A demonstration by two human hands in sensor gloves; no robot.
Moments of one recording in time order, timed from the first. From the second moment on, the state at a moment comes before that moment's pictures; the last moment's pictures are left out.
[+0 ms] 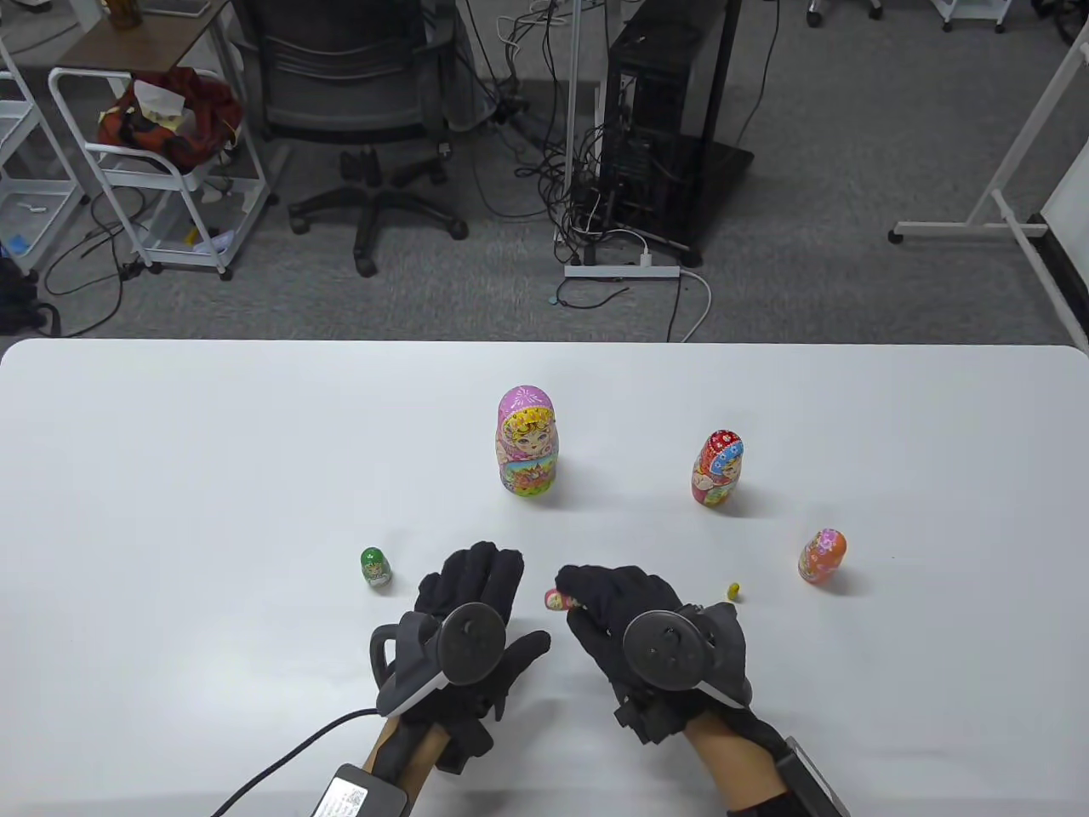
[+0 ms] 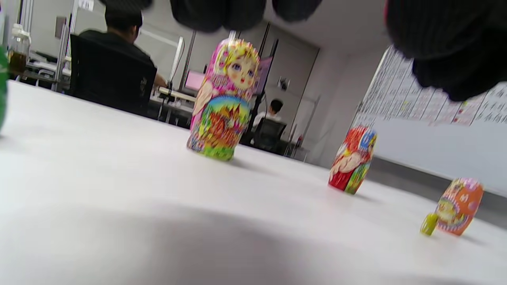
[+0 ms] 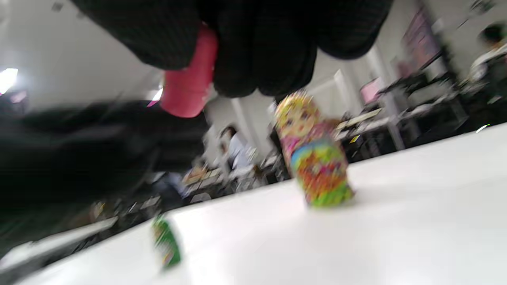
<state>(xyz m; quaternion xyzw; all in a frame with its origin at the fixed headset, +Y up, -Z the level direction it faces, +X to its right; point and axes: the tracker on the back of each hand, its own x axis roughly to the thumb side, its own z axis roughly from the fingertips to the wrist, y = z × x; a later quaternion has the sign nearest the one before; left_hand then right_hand) -0.121 -0.723 -0.277 0.05 -0.15 0.16 0.98 0.089 -0.701 -0.274 0.25 -0.14 0.93 0.22</state>
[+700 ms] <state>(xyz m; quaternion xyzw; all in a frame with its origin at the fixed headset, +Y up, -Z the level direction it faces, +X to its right) -0.111 -0.710 -0.259 0.16 -0.20 0.13 0.96 0.081 -0.705 -0.266 0.27 -0.14 0.92 0.24</state>
